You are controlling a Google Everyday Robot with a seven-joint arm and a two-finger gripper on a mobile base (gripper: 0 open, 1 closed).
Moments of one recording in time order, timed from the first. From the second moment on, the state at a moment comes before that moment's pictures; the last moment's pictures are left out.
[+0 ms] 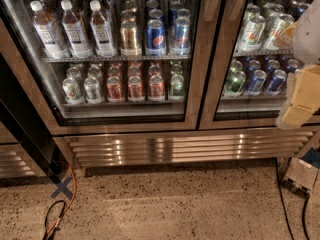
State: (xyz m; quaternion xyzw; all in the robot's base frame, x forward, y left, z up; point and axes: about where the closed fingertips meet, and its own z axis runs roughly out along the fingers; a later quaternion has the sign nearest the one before) arm 0.438 -0.217 0.976 -0.60 0.78 -0.03 0.16
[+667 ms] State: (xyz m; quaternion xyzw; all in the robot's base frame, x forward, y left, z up) arm 0.449 -0.212 0.976 -0.59 0.79 -0.03 0.18
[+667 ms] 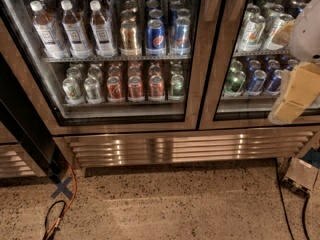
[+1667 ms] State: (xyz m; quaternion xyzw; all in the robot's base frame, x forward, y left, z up) arm 0.559 -0.161 0.975 -0.58 0.77 0.02 0.26
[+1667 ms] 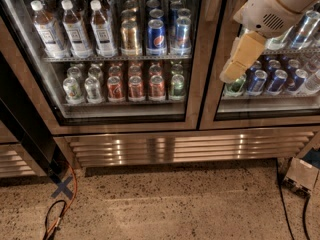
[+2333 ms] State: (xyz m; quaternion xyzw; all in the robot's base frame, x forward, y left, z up) arm 0.624 -0.166 1.001 -0.54 0.76 0.00 0.36
